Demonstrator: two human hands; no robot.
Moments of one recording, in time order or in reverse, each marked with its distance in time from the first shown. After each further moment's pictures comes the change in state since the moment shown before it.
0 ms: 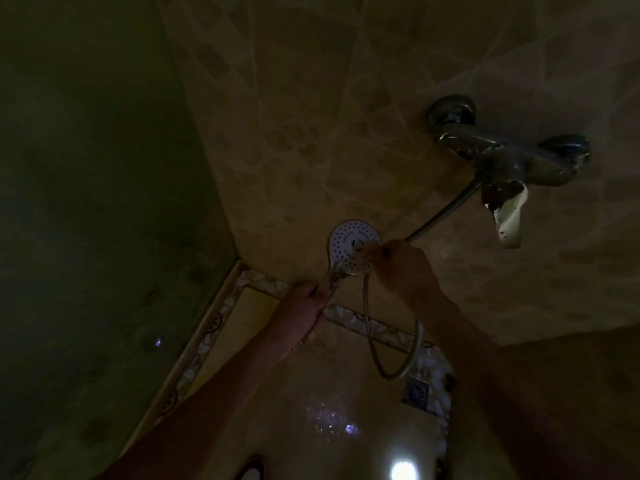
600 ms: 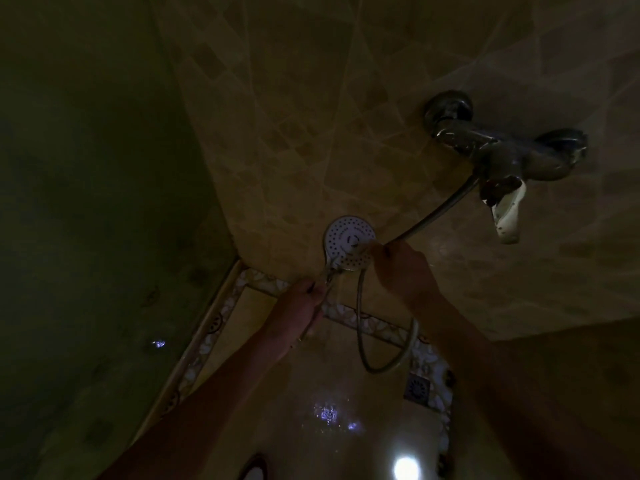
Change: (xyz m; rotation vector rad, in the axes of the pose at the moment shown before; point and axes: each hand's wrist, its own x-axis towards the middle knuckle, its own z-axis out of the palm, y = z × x) left_hand 0.003 0.001 -0.003 -0.048 0.012 -0.021; right_hand -0.002 0.007 0.007 0.047 0.013 0.021
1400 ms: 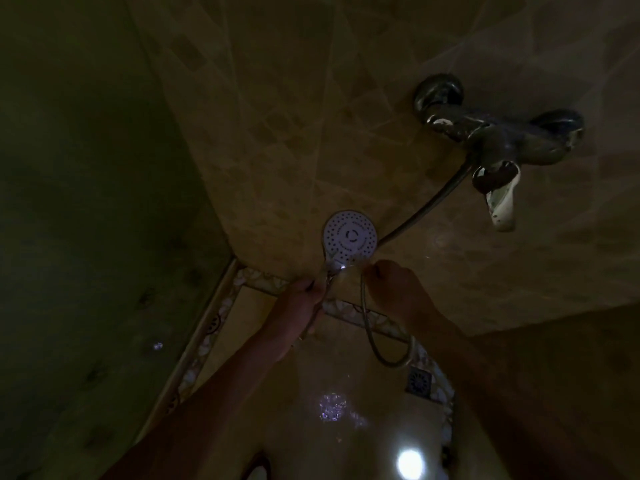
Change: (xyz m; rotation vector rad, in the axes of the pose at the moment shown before) left_hand 0.008 -0.007 0.012 -0.040 -0.027 0.043; right_hand -0.017 0.026 0.019 -0.001 -0.101 -0.085
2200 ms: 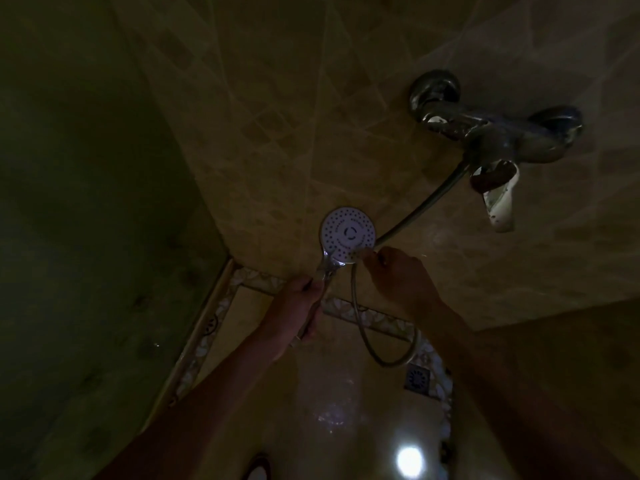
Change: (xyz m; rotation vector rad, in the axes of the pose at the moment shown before) left_hand 0.002 0.006 0.002 -0.093 -0.051 0.009; right_hand 0.016 0.004 -0.012 -0.034 0.076 0.040
